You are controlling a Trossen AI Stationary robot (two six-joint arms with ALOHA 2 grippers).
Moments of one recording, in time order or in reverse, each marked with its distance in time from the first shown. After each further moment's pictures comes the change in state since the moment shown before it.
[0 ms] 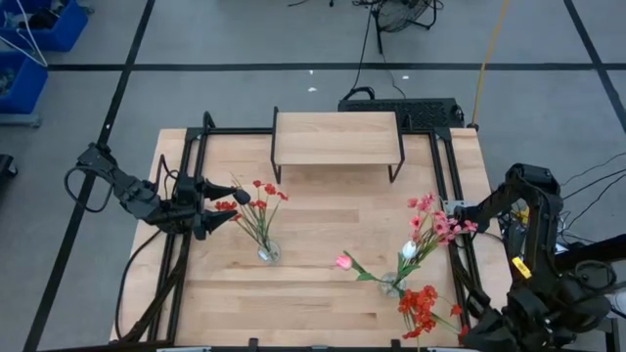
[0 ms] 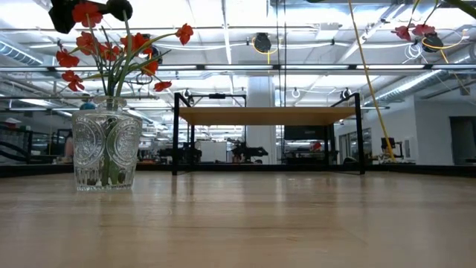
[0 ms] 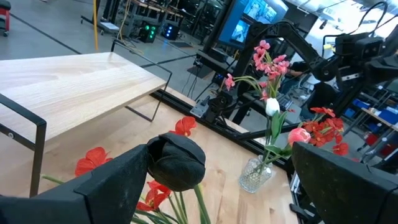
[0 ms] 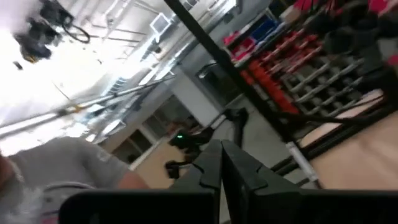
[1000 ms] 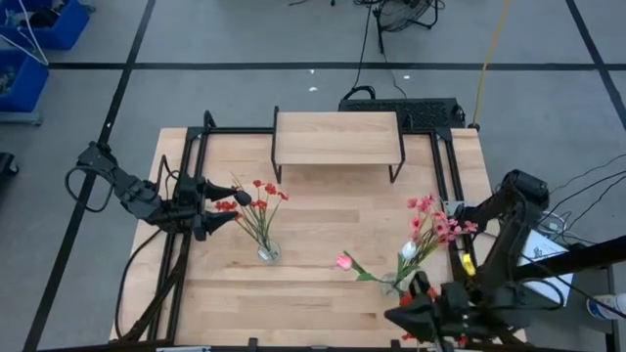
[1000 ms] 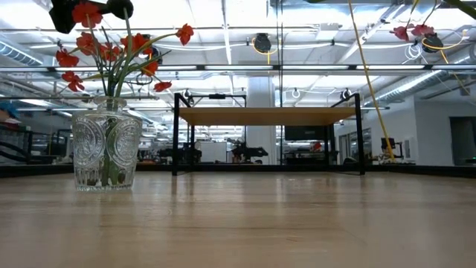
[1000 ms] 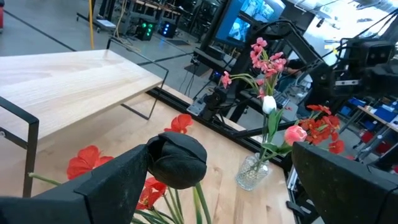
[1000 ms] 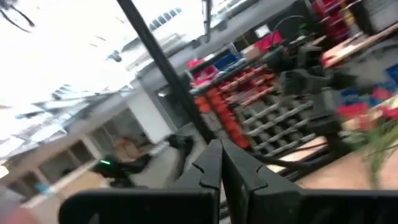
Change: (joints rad) left arm 0.000 0.008 0.000 0.008 0.016 -0.004; right arm -0.225 0.032 0.021 -0.111 -0.169 0.063
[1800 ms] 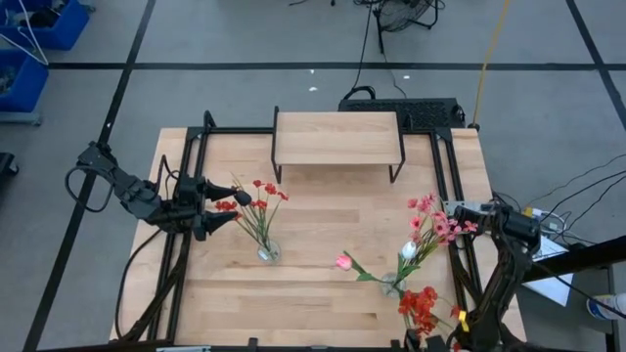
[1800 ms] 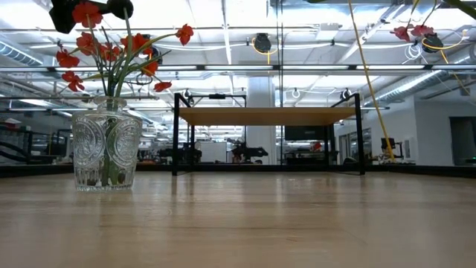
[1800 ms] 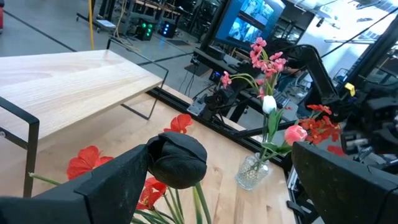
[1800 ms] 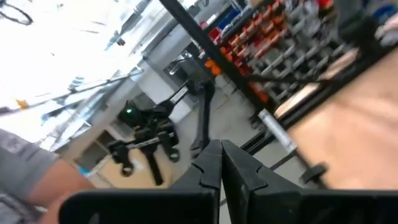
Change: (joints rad) left arm 0.000 0.000 0.000 0.000 0.000 0.003; right arm 0.134 0.336 0.134 -0.006 0.047 0.388
